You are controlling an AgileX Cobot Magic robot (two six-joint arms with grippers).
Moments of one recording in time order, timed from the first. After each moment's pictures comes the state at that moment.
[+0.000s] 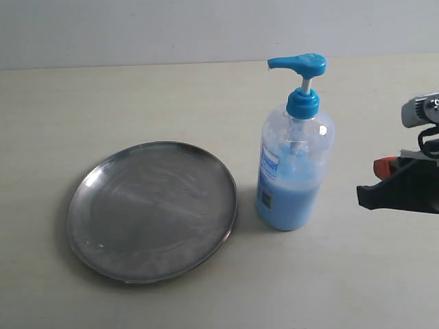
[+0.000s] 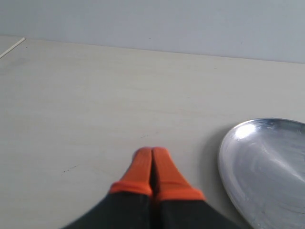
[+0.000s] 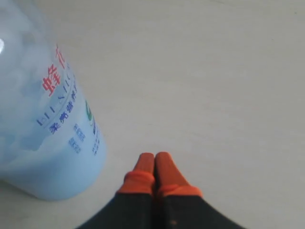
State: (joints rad) left arm -0.02 0.01 0.00 0.09 0.37 -0.16; right arm 0.30 1.17 -0.27 0.08 -0.13 -0.04
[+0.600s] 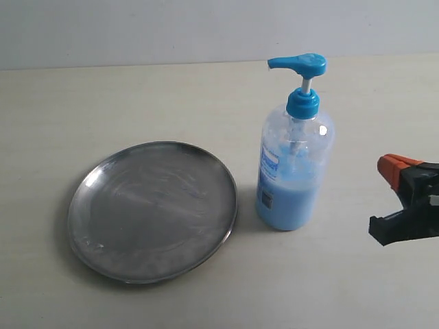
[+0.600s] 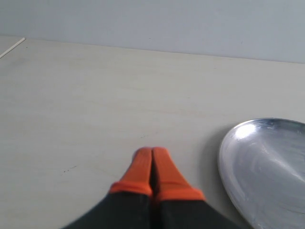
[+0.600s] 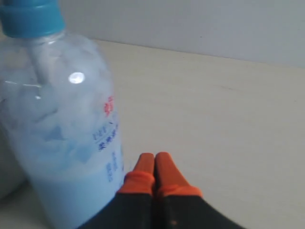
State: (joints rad) left arm -0.02 0.01 0.00 0.09 0.37 -0.16; right arm 0.30 1.17 -0.01 -0.10 -0.76 0.03
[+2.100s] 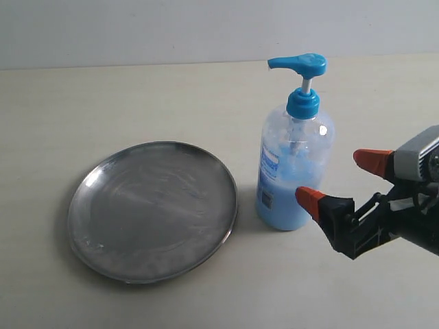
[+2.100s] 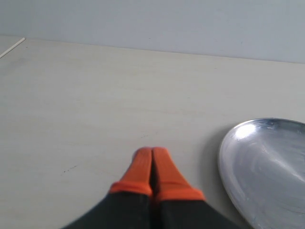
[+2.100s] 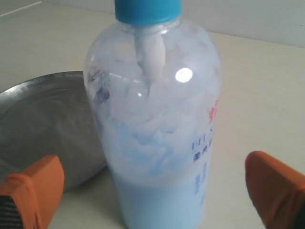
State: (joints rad) left arm -0.02 0.01 0.00 0.09 0.37 -0.16; right arm 0.30 1.32 -0.09 -0.44 -0.82 0.26
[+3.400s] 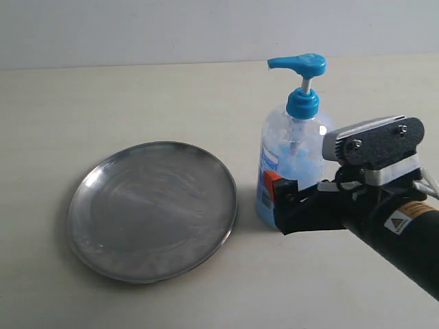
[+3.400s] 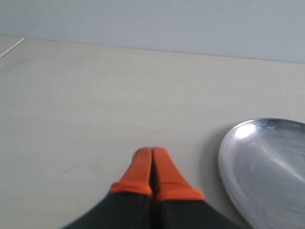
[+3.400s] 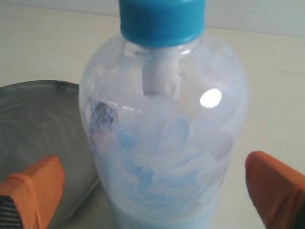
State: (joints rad) left arm -0.02 0.01 0.00 0.09 0.37 -0.16; right arm 0.92 1.43 -0.25 0.74 -0.76 -0.32
